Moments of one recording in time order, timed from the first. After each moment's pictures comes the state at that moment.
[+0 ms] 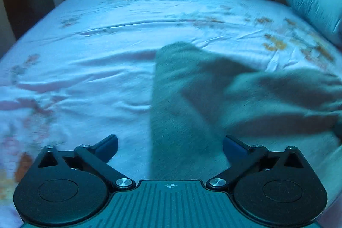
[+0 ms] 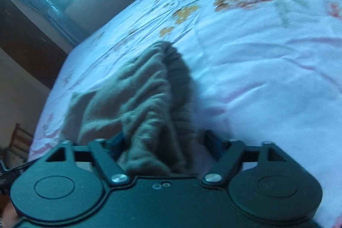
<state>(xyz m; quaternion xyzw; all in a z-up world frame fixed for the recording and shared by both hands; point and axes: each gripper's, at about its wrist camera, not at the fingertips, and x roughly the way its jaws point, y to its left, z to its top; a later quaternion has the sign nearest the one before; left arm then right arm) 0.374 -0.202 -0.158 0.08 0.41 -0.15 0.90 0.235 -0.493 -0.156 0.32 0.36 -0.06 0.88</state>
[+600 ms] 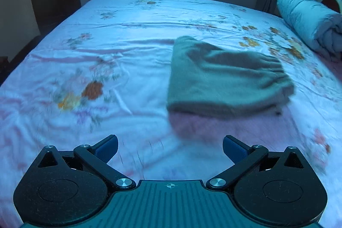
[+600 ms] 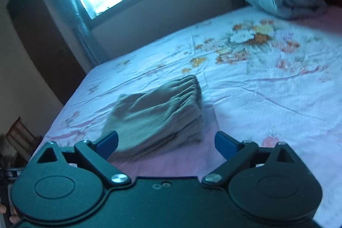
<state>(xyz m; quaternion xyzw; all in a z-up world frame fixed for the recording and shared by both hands) 0.146 -0.099 -0.060 0.03 0.41 -0.13 0.90 0.029 -0.405 -0.036 0.23 0.25 -0.07 0.94</state>
